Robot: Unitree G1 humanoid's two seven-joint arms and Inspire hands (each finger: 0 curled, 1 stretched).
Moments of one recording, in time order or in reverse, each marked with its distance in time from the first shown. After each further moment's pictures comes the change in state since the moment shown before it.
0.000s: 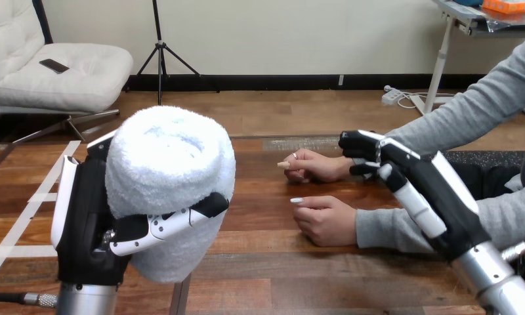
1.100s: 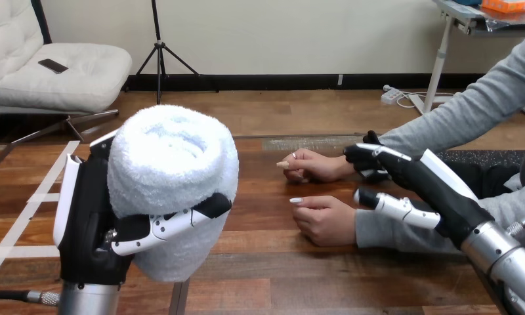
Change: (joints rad) left arm -0.008 -0.045 0.032 0.002 -0.010 0.001 -0.068; right arm -0.214 -0.137 0.039 0.359 -0.257 -0.058 -0.040
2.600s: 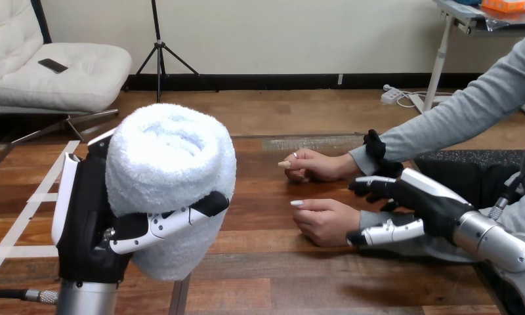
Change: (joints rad) left arm -0.011 -0.014 0.024 0.013 0.002 0.002 -0.028; right arm -0.251 -0.050 0.203 0.343 -0.260 0.134 -0.073
